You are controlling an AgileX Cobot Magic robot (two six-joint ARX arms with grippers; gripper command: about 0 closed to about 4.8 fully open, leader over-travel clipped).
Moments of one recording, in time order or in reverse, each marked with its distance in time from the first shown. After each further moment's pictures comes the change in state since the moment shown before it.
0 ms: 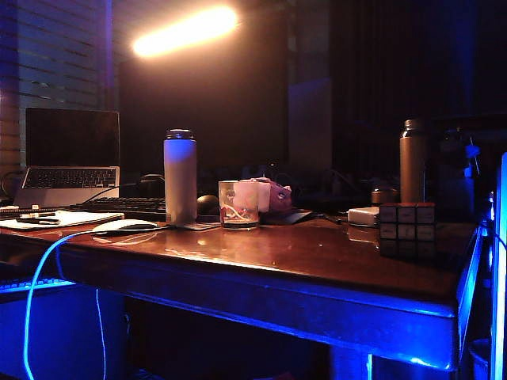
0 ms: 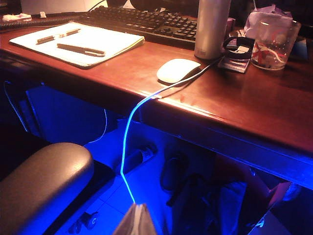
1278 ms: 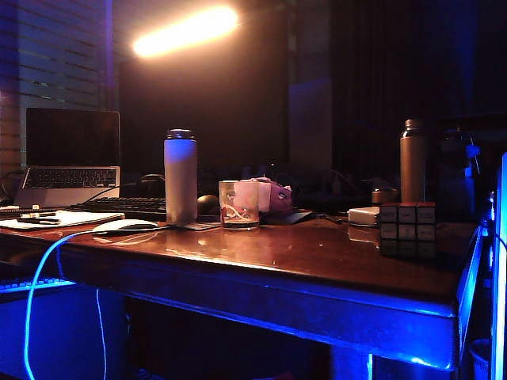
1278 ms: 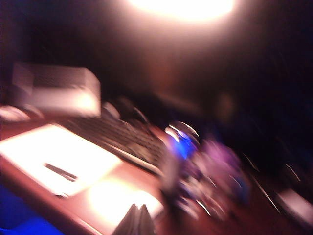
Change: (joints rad) left arm 0.001 0.628 0.893 -0.074 0.078 -0.195; right arm 0.000 0.406 0.580 -0.010 -0.064 0.147
